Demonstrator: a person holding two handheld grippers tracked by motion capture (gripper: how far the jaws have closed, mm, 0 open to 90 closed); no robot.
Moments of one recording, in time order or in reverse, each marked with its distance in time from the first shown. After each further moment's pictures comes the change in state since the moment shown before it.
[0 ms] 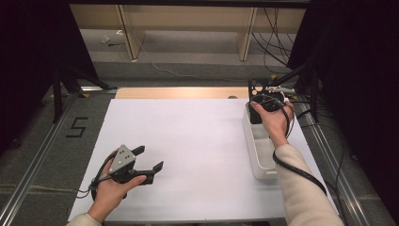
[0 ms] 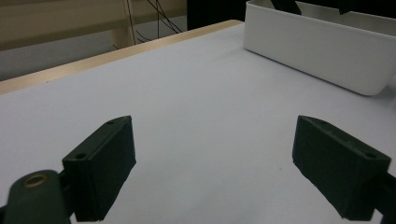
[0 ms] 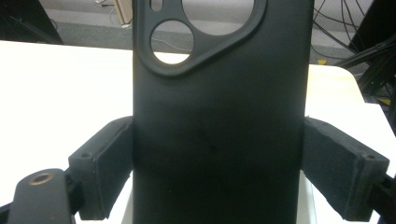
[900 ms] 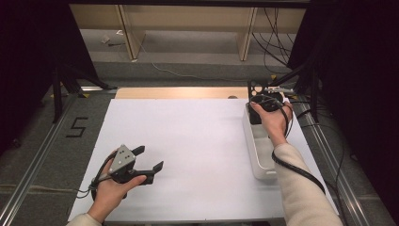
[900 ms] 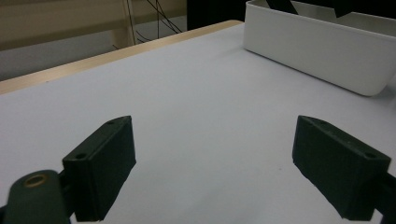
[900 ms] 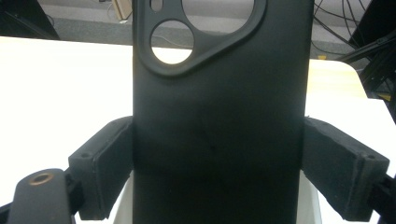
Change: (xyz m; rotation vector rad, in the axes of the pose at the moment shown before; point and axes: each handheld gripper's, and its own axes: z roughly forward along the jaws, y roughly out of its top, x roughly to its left) left arm 0.000 0.000 0.000 0.000 0.000 0.000; right arm -0.001 -0.002 0.007 0.015 -0.003 0.009
